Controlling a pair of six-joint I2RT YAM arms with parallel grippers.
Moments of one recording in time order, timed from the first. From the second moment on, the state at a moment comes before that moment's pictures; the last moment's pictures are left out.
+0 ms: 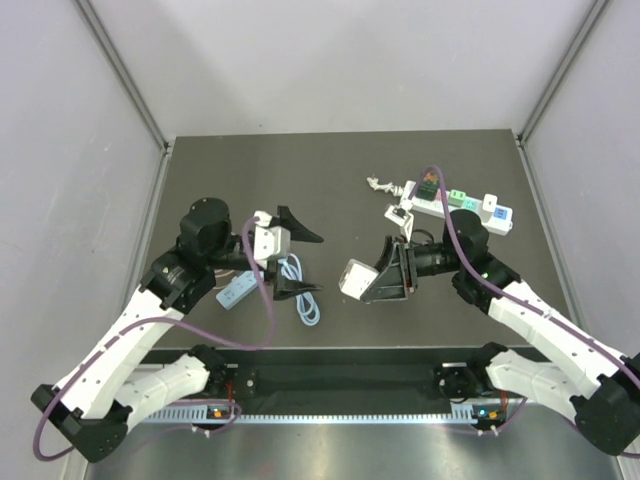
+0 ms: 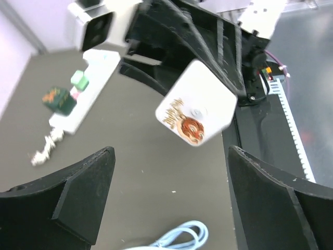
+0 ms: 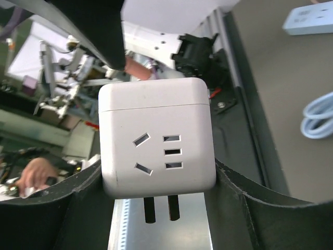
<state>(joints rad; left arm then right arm) -0.61 0.93 1.08 -0.40 0.90 0.37 0.59 0.95 0.71 0.05 -1.07 0.71</state>
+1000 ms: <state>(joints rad) -0.71 0.95 1.01 -0.27 1.12 0.50 0.70 1.10 0.74 0.33 -1.25 1.02</state>
